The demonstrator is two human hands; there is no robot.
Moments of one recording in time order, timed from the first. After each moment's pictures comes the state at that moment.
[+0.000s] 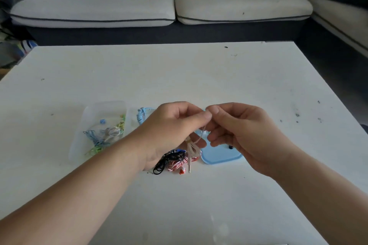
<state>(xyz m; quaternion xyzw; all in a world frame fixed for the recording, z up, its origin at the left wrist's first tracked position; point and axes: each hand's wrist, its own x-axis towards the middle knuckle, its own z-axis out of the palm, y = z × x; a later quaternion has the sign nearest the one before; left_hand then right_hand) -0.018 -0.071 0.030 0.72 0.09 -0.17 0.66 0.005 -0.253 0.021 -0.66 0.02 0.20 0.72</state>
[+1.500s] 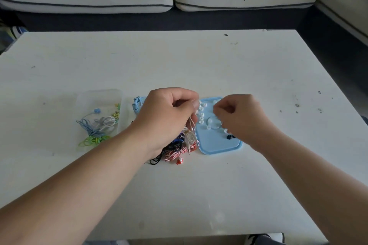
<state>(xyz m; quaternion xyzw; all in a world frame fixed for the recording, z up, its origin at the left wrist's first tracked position) -0.011 -0.077 0.009 0.77 0.12 -0.03 0.63 0.040 -0.259 -0.024 -0.89 0.00 0.10 0.43</state>
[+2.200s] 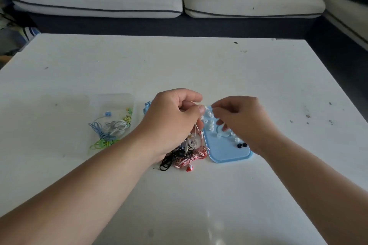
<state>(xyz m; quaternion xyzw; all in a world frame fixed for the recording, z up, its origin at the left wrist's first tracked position) -0.010 -0.058 0.012 0.78 0.11 -0.02 0.62 0.049 -0.235 -0.022 -0.85 0.00 0.10 0.52</state>
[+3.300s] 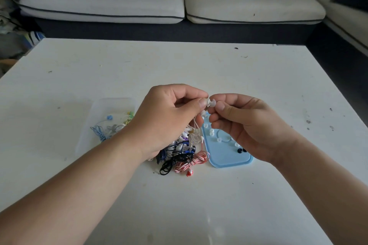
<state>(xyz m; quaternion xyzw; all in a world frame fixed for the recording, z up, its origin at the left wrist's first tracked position) -0.006 -0.046 0.024 0.75 0.02 0.02 0.66 0.033 -0.235 0.021 -0.55 -0.03 0.27 0.79</state>
